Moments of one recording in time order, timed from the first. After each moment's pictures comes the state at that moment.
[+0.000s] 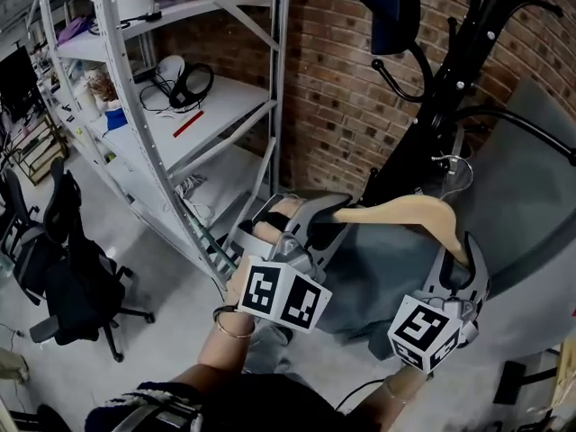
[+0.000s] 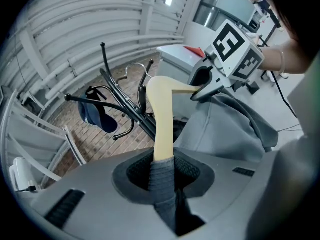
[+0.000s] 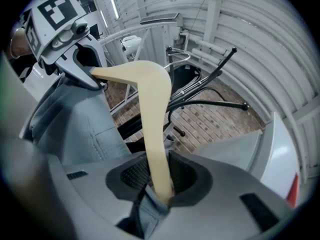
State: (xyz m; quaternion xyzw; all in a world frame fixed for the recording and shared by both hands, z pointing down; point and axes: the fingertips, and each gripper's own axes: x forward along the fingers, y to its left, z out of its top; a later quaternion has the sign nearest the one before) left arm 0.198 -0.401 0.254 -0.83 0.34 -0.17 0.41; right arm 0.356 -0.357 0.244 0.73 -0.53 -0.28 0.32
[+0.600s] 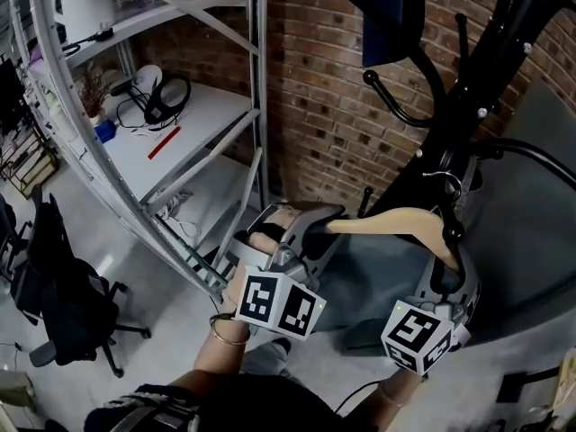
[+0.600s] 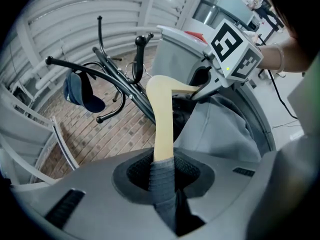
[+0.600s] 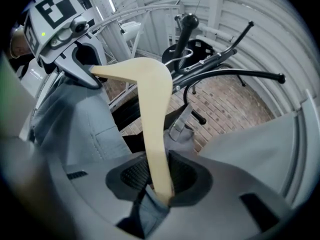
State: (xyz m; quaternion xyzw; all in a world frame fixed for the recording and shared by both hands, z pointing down) left arm 0.221 -0.489 0.284 -0.84 0.31 -0.19 0.40; right arm 0.380 -0.445 0.279 0.73 -0.54 -0.24 0.34
